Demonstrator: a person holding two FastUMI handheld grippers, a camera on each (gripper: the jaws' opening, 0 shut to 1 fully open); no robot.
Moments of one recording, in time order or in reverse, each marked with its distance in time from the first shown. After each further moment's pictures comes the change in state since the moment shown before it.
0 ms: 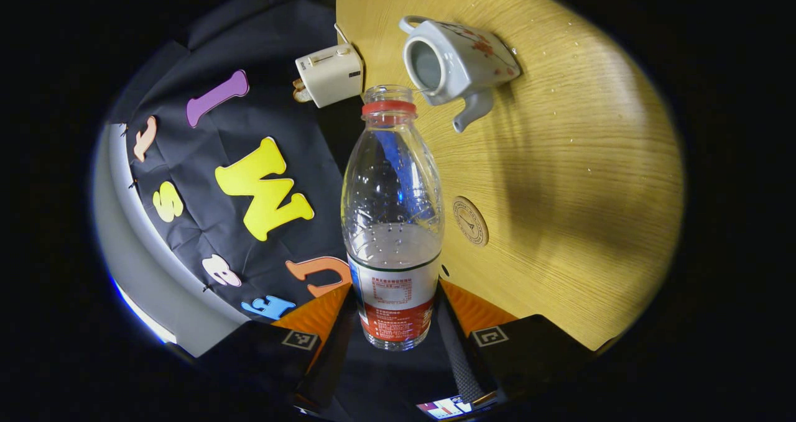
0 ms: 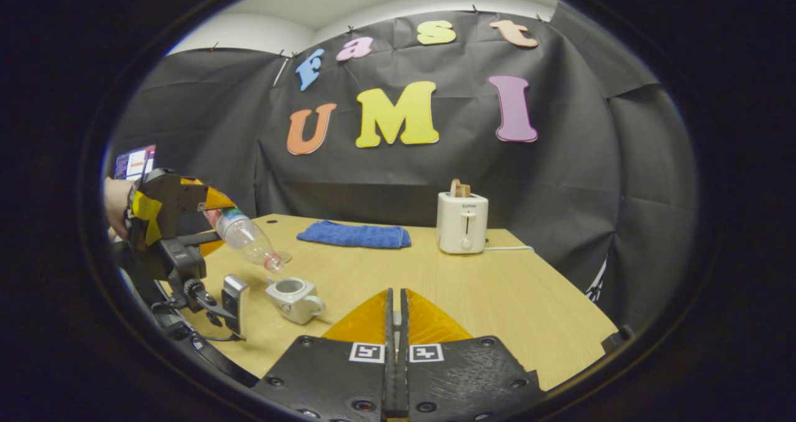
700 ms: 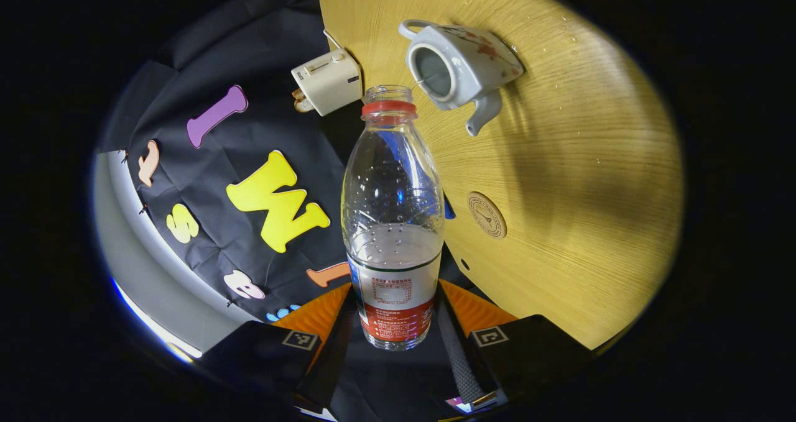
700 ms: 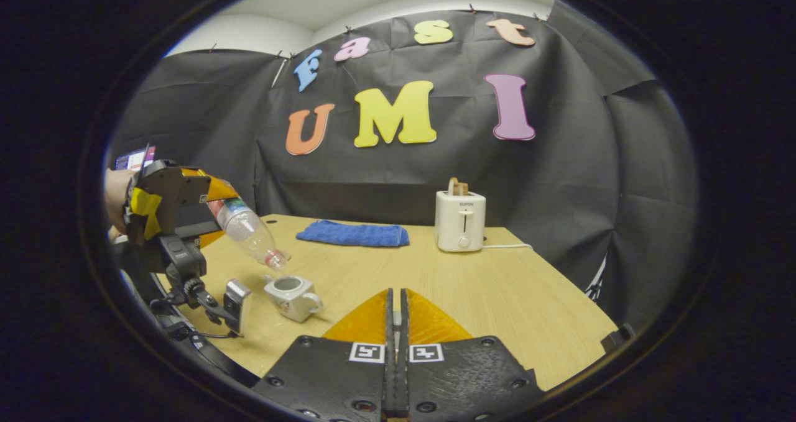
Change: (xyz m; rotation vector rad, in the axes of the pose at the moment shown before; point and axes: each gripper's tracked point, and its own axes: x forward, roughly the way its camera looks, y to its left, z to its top) left arm -0.002 0.020 0.003 0.101 0.002 0.068; right arm -0.003 -0.007 -0.004 0.013 0.003 -0.002
